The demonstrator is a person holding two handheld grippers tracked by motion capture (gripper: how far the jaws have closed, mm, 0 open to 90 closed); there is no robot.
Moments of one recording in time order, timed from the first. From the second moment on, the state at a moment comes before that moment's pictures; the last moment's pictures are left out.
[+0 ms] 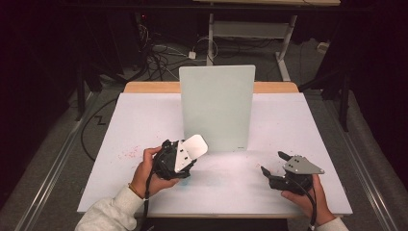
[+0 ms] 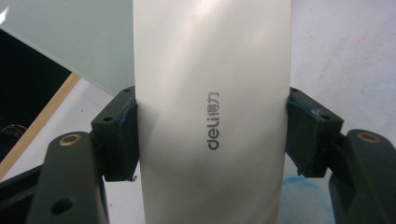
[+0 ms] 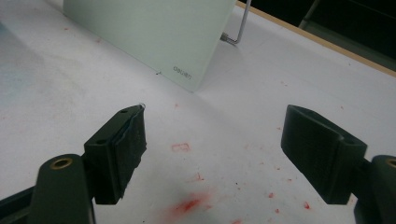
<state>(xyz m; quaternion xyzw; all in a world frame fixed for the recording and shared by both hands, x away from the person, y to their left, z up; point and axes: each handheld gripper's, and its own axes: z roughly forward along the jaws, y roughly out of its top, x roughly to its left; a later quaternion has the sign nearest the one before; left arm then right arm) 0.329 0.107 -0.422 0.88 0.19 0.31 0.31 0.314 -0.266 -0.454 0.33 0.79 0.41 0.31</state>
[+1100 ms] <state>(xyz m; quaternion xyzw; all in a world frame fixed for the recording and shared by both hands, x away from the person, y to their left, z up) 0.312 0.053 -0.440 0.94 0.08 0.17 0.27 0.313 -0.267 -0.456 0.33 0.80 0.40 0.31</state>
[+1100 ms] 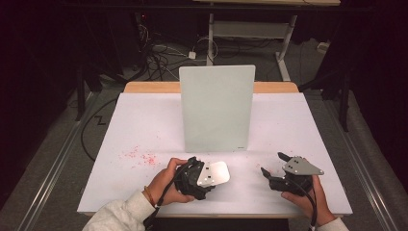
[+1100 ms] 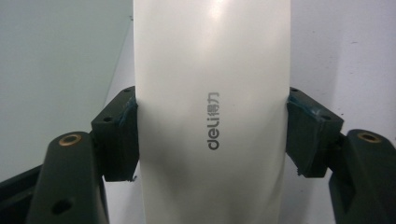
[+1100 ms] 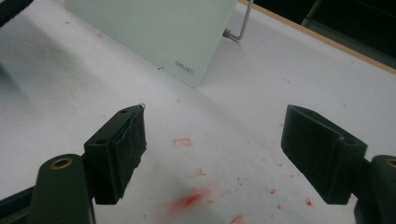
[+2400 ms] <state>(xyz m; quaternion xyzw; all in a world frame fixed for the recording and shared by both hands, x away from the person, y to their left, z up) 0.318 0.045 -0.425 0.90 0.08 0.21 0.37 0.312 -0.265 -0.456 0.32 0.80 0.40 0.31</state>
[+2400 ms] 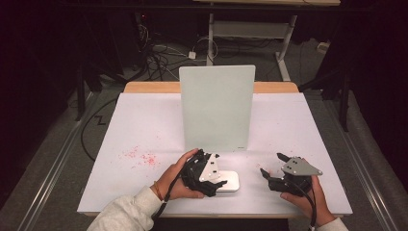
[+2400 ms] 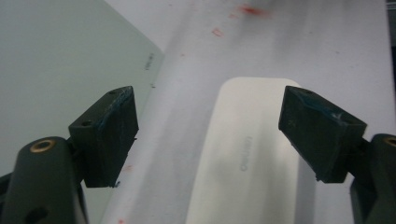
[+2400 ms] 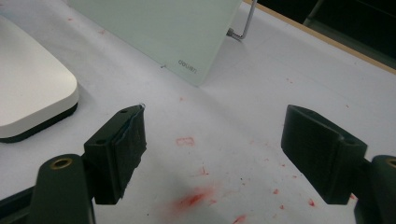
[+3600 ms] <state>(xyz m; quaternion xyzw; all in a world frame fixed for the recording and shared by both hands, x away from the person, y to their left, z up) 0.322 0.084 -0.410 0.86 0.13 0.32 0.39 0.308 -0.264 -0.454 0.31 0.80 0.40 0.32</state>
